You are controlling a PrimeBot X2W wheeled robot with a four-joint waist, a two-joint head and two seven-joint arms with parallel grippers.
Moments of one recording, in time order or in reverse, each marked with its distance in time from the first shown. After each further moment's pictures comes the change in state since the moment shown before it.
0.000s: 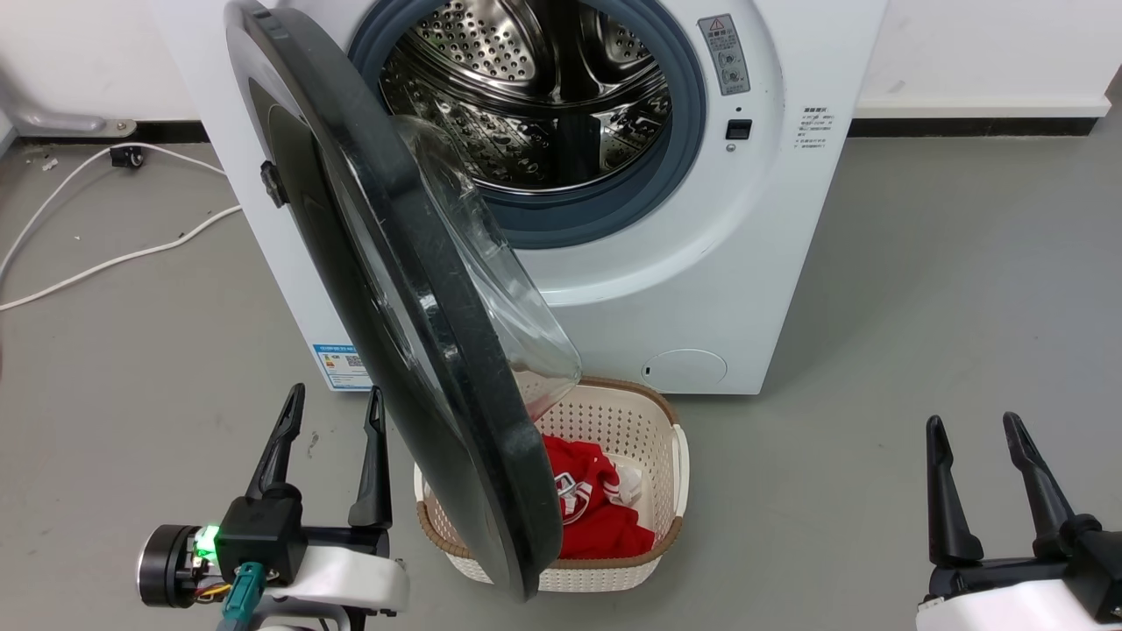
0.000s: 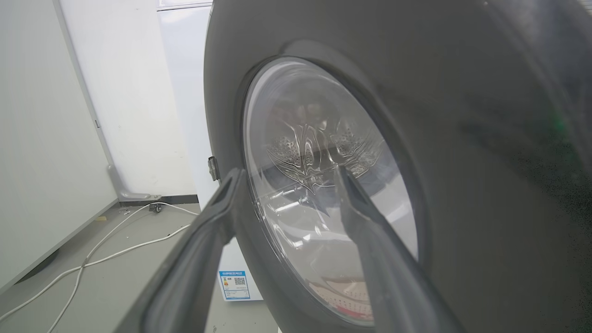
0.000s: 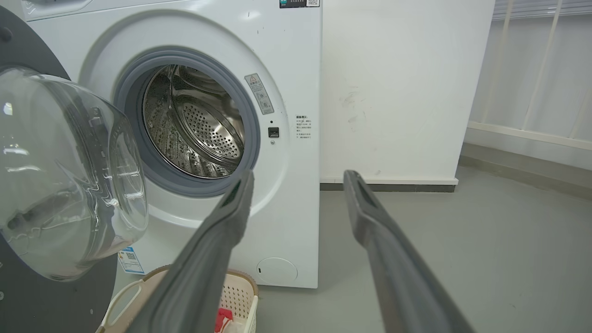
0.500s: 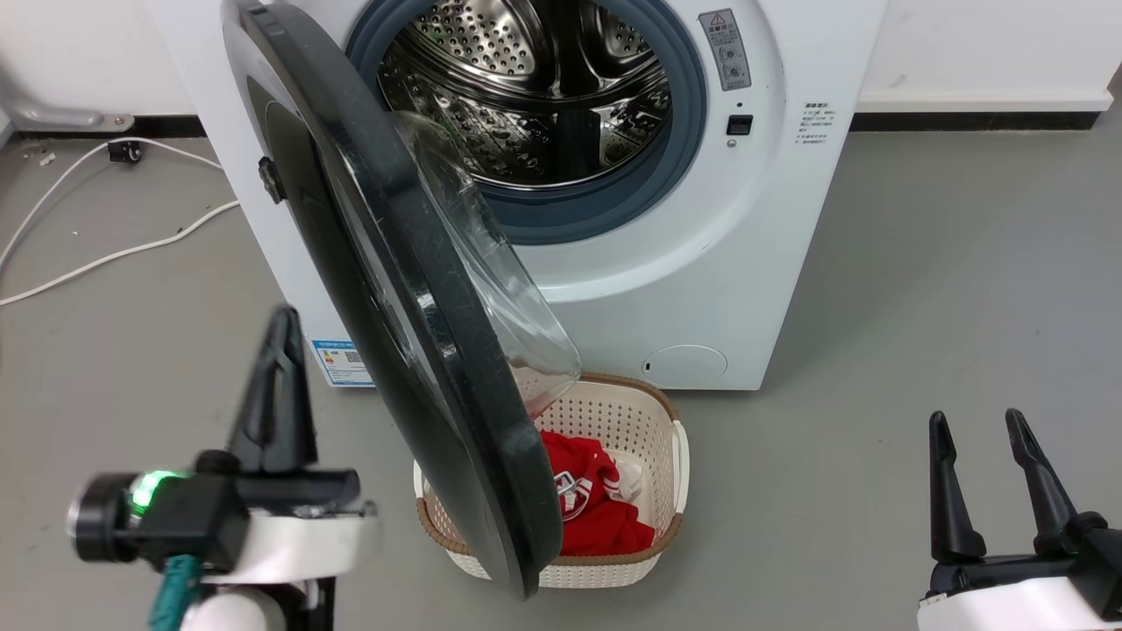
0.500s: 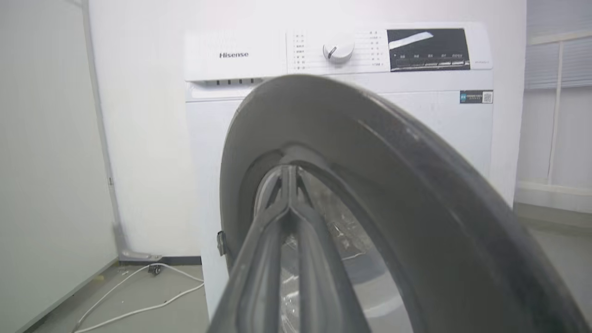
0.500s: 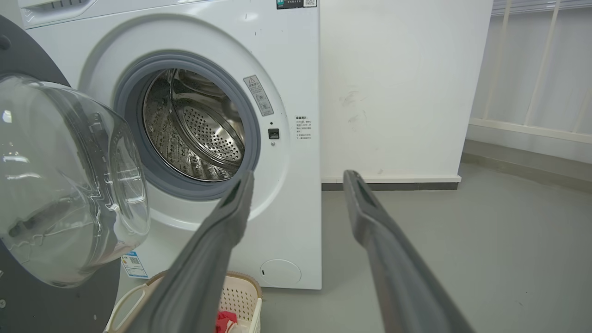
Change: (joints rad) left arm -0.025 0.000 0.018 -0.164 -0.018 0.010 0.000; right arm -0.005 0.000 0.001 -0.001 0.022 0.000 -0.002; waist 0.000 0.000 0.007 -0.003
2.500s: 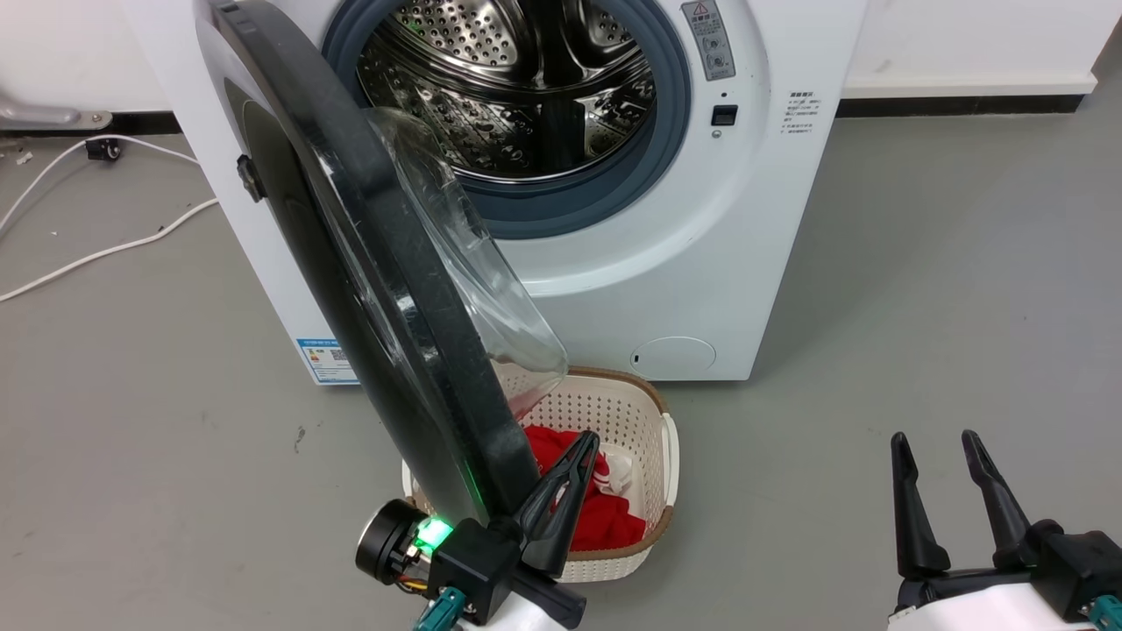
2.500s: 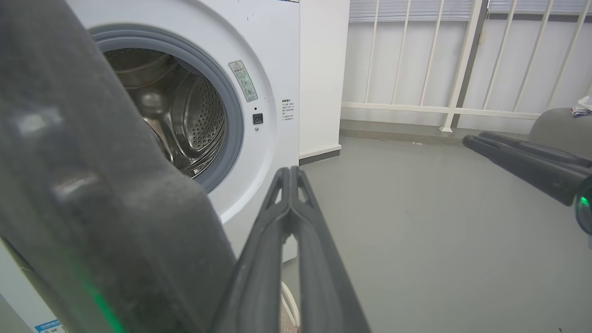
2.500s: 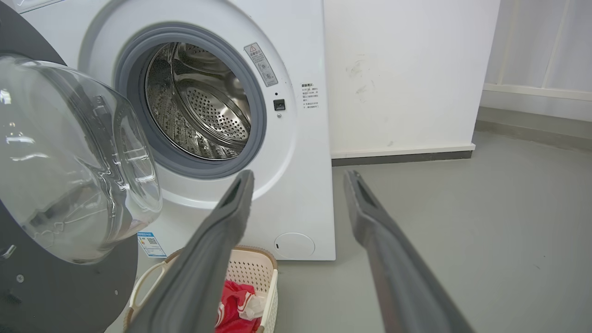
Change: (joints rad) left arm -0.020 0.012 -0.435 0.201 -0.060 -0.072 0.000; right arm -0.002 0.000 0.053 0.072 0.049 0.000 0.000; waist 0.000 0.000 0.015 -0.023
